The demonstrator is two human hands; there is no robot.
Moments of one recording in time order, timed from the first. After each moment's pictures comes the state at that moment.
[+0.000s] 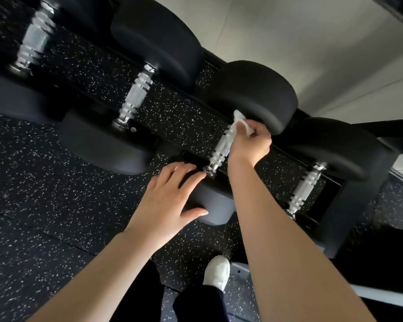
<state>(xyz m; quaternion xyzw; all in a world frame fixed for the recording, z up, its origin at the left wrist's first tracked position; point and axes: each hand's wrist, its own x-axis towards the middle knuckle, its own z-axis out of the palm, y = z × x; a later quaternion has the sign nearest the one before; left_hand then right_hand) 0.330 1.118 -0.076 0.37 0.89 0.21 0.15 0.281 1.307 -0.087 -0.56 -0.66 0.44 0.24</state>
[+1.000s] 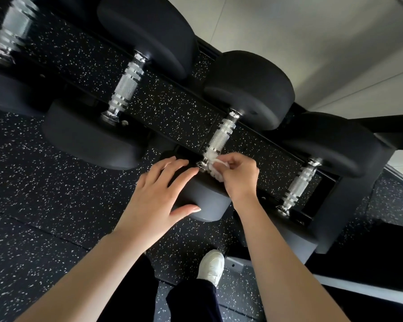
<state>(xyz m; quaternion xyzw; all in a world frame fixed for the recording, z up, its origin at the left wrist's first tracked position) 0.334 1.116 -0.081 0.36 0.89 0.23 0.15 0.350 1.303 -0.090 -0.45 -0.77 0.45 -0.05</state>
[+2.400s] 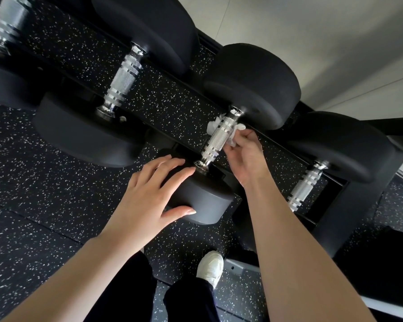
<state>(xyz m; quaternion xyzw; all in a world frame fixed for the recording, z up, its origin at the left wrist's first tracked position) 0.334 1.117 -0.083 0.36 0.89 0.23 0.16 0.315 1.344 -0.122 -0.42 -0.33 0.84 0.07</state>
